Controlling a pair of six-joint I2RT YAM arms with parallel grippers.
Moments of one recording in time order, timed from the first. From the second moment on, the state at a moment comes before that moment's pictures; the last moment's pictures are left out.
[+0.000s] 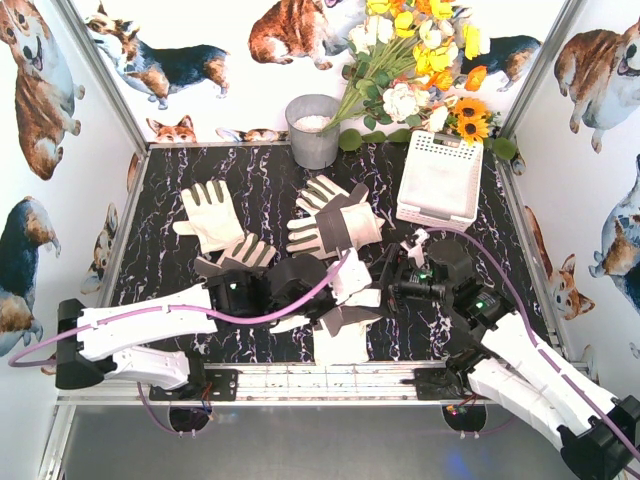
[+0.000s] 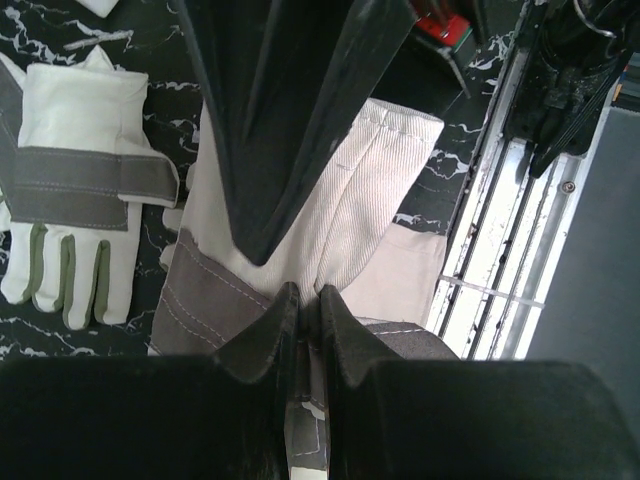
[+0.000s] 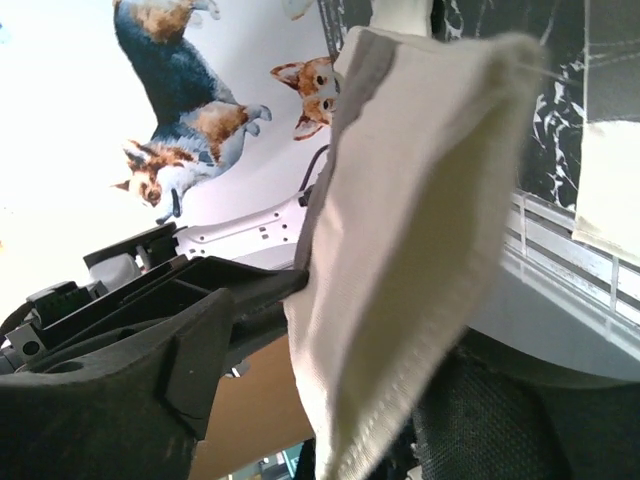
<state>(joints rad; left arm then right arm) -1.27 1.20 1.12 -0.51 -0.12 0.02 0.57 0.72 0.57 -0.29 -0.61 1.43</state>
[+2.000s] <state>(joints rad) -0.99 0.95 0.61 0.36 -0.21 -1.35 0.50 0.63 0.46 0.34 -0.10 1.55</state>
